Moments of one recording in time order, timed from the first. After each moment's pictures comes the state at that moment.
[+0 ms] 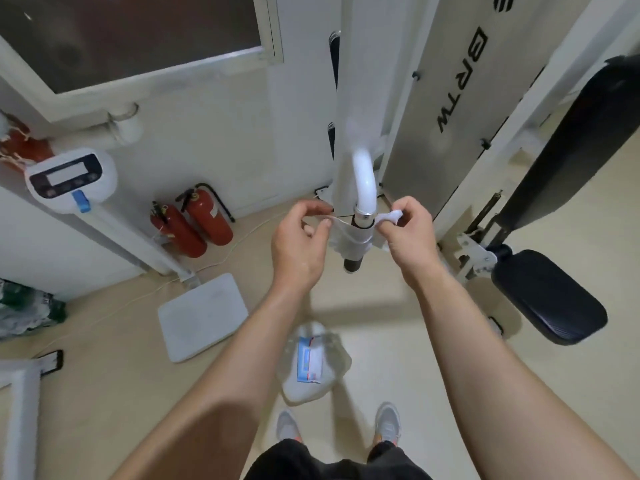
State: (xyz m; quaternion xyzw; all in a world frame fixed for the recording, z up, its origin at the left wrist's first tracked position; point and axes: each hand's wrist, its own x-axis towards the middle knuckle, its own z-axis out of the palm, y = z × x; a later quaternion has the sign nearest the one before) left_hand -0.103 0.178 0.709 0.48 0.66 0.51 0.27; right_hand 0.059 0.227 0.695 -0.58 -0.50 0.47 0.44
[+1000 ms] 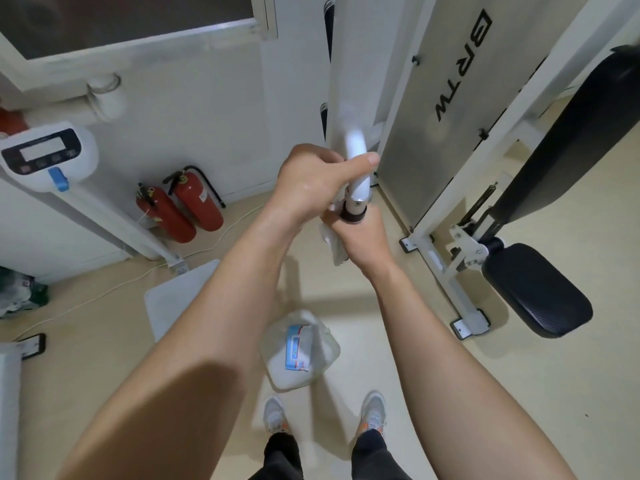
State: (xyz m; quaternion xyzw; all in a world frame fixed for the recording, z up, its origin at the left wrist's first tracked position) left_hand -0.091 0.220 0.781 0.49 0.67 0.37 0.41; right_hand 0.016 0.215 0.686 -0.51 -0.51 0.57 0.40
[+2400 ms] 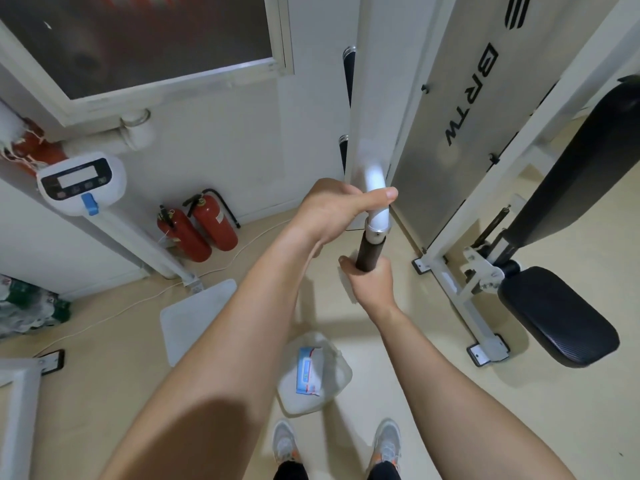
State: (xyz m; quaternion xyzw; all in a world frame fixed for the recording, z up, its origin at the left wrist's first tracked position) left_hand -0.088 0.227 0.792 0.48 0.65 0.33 0.49; right_hand 0.016 0.206 0.635 -0.60 -0.47 0.51 0.39
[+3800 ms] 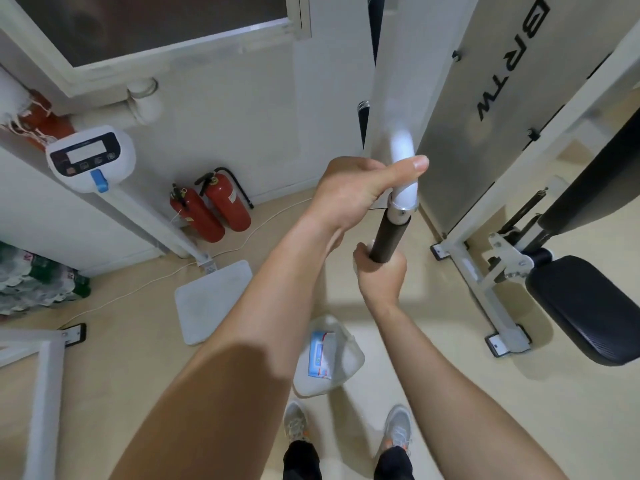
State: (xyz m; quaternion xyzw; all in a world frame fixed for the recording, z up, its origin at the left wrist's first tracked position) left_hand -0.091 0.230 0.770 0.44 0.63 0.39 0.51; right_hand -0.008 0.207 0.588 -0.62 -0.40 0.49 0.46
